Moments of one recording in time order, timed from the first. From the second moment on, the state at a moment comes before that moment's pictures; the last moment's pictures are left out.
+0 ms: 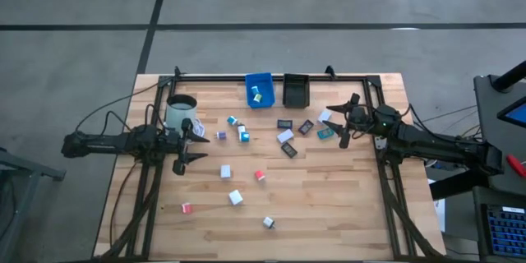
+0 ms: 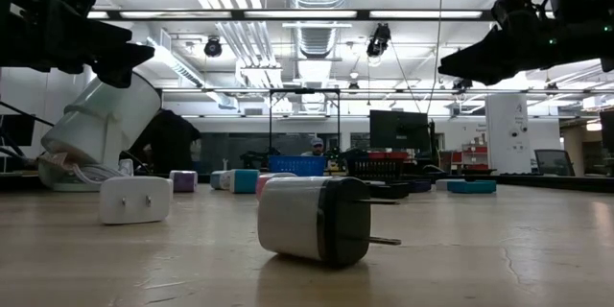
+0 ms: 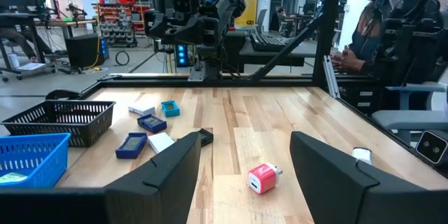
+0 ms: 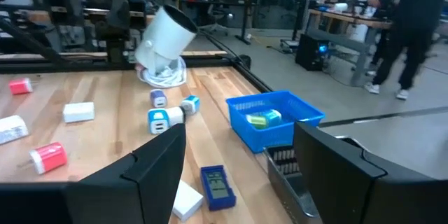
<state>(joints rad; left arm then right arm) -0.03 0.04 0.01 0.01 0.04 0.00 -0.41 0.52 0.13 0.32 -0.07 -0.06</state>
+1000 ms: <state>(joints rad) -0.03 0.04 0.01 0.01 0.04 0.00 -0.41 0.52 0.13 0.32 -0.05 -0.06</state>
